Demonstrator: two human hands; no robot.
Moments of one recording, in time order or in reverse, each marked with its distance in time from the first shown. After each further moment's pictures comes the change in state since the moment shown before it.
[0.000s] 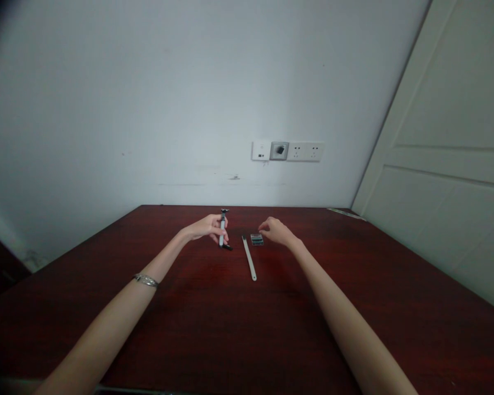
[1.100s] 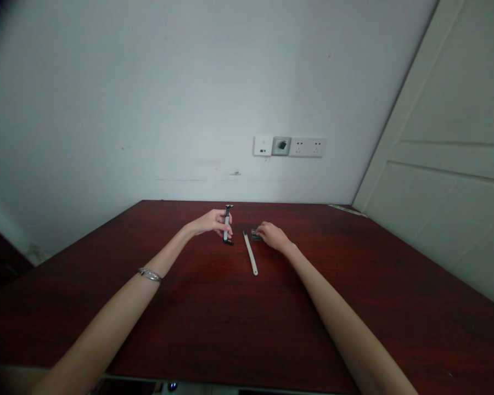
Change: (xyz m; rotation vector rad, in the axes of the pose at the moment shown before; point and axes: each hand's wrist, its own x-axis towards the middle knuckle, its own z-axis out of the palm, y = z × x) left_hand 0.001 0.001 0.004 0.004 0.024 0.043; right_hand -0.004 0.000 0.043 -0.085 0.009 -0.093
